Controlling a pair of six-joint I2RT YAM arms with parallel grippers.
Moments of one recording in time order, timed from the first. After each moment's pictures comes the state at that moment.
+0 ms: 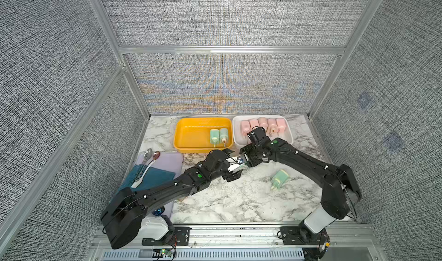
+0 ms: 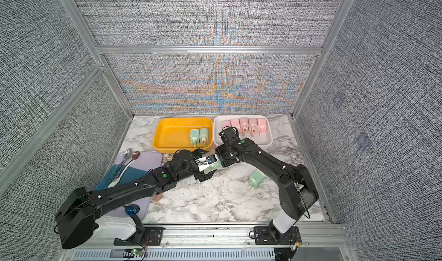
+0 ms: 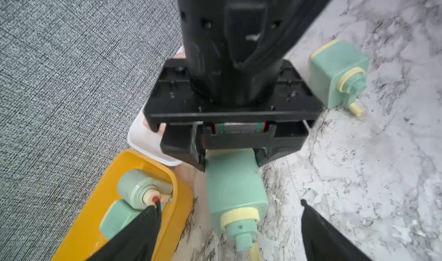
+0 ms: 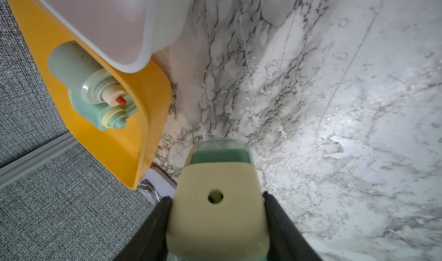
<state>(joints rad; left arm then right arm) -0.92 1.35 0.81 0.04 -0.01 0.50 0.61 1.64 1.26 -0.65 -0.14 1.64</state>
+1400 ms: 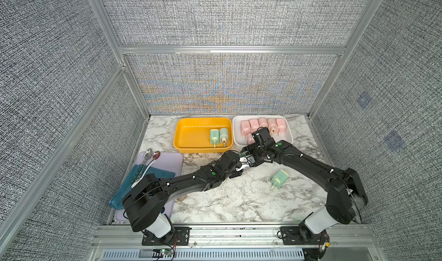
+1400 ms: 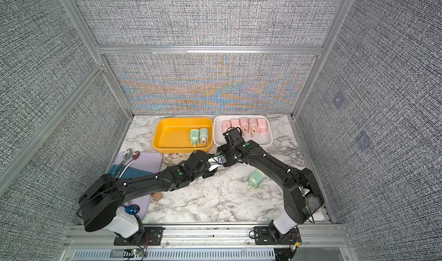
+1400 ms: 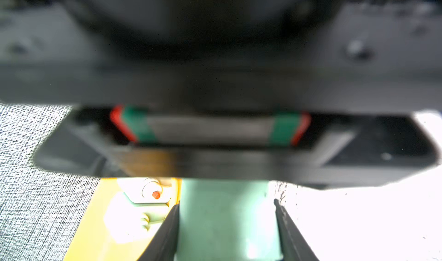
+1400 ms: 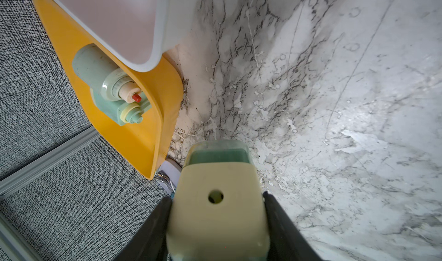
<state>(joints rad) -0.98 1.56 0.91 0.05 -0.21 0.54 0.58 1.58 1.20 -0.57 -0.19 1.67</state>
